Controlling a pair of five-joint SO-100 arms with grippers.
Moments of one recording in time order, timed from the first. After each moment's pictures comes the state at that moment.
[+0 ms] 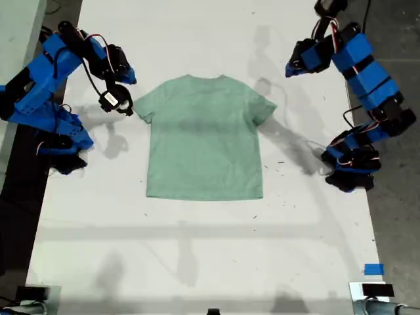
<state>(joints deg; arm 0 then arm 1) -47.2 115.0 96.9 88.3 30.4 49.7 110.7 85.8 82.9 -42.1</state>
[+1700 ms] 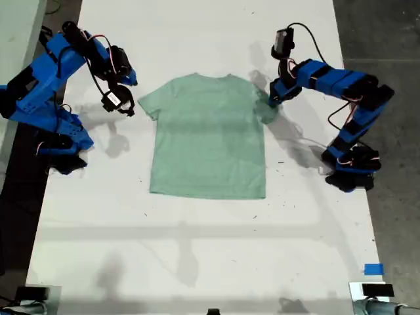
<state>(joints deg) -47.3 113.0 96.9 88.3 30.8 53.8 84.2 110.0 48.0 -65.1</state>
